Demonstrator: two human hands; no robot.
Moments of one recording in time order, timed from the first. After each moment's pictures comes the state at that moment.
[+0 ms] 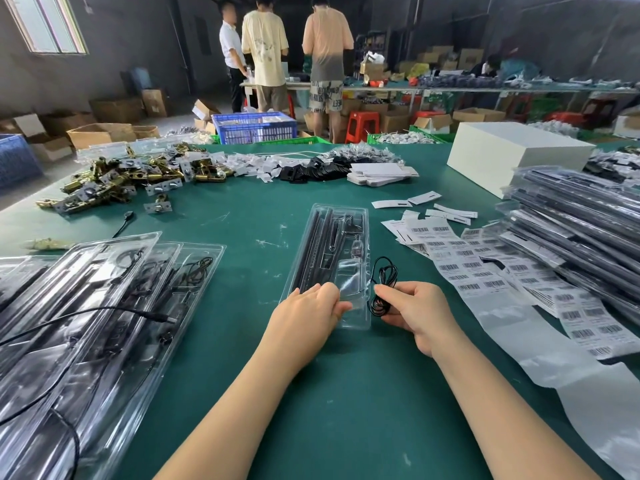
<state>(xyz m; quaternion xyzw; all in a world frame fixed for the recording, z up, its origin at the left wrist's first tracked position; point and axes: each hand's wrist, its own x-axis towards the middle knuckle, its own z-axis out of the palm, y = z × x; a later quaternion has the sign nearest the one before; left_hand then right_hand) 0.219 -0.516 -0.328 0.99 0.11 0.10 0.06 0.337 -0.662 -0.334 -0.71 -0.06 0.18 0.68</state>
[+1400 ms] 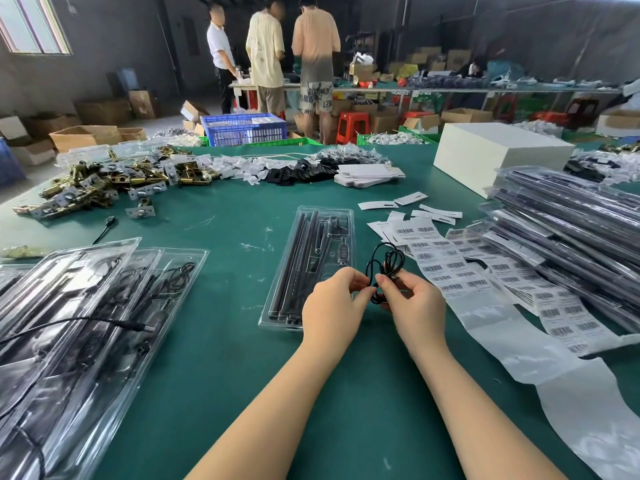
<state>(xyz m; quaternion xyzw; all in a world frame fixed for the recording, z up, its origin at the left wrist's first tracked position) 0.272 -0.567 -0.324 0.87 0.19 0.22 0.39 0.338 -0.675 -0.340 -0.75 -0.17 -0.06 0.63</state>
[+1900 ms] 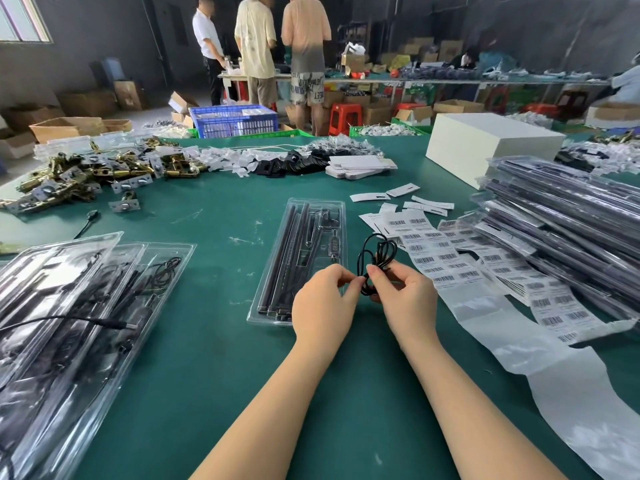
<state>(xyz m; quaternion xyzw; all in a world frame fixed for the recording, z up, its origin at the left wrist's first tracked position) 0.275 -0.570 -0.335 0.87 0.22 0.24 0.36 0.340 -0.674 -0.343 -0.75 -0.16 -0.08 0.64</state>
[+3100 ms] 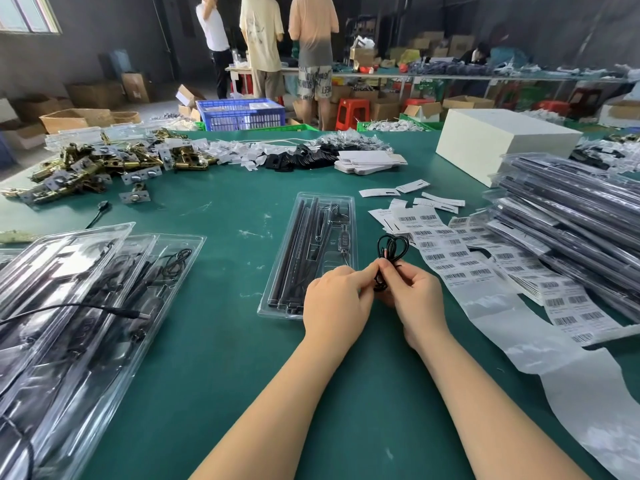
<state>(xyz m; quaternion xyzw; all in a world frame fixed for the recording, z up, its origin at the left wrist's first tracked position) 0.273 -0.568 -0.338 0.93 0.10 0.27 0.23 0.344 -0.667 -0.347 -0.69 -0.12 0.04 0.72</state>
